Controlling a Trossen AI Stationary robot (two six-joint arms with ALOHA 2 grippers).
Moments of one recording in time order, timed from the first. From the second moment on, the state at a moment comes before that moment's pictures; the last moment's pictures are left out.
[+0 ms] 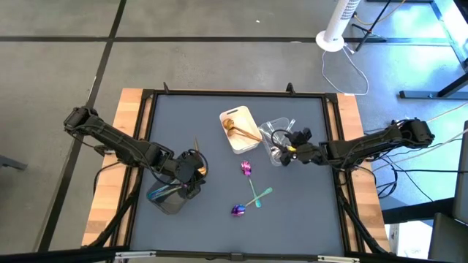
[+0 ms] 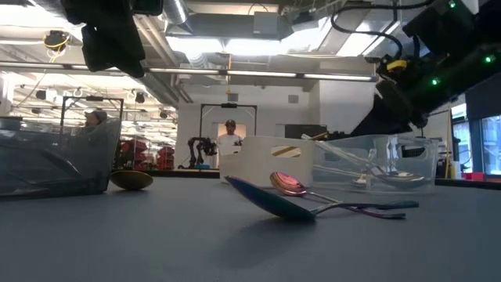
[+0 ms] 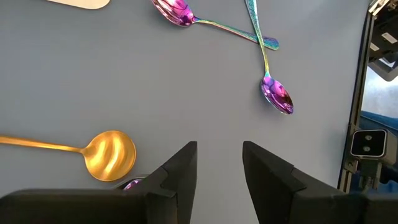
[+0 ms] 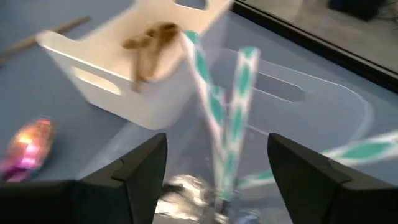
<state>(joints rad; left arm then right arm) -0.38 1.28 0.90 -0.52 -0.20 -0.85 0.12 1.06 0.33 0.05 0.68 0.49</state>
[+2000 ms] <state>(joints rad) -0.38 1.28 0.90 -0.51 -0.21 -0.85 0.47 1.75 0.73 0.41 0.16 0.25</state>
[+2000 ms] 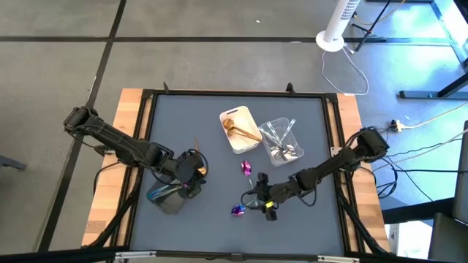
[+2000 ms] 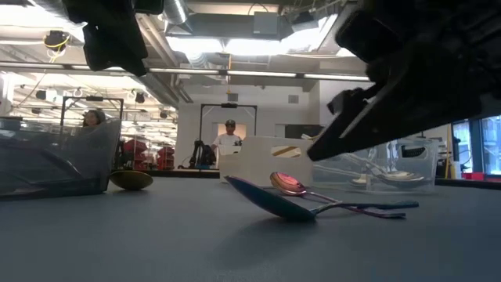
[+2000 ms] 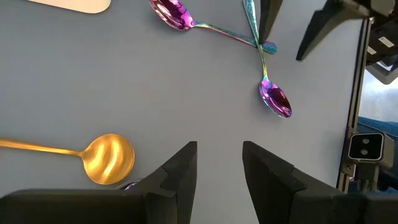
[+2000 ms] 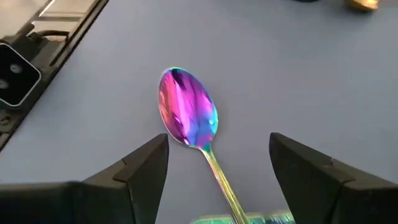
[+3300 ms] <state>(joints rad) -0.38 1.28 0.90 -0.50 -0.21 -0.85 0.47 1.91 0.97 -0.04 0.16 0.18</state>
